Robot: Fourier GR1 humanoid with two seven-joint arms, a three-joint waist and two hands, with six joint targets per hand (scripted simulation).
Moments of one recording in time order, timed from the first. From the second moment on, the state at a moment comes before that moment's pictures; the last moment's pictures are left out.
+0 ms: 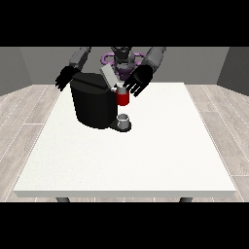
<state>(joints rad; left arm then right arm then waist) -1.17 0.43 0.11 -0.60 -0.66 -0.14 -0.12 -0.31 -0.05 -0.06 -1.37 -0.03 -0.16 -0.07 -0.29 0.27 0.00</state>
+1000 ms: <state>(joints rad) -1.17 0.46 0.06 -0.61 -0.73 -0.20 -0.17 -0.31 -0.05 -0.07 -1.35 -0.04 -0.16 -0.09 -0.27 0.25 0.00</state>
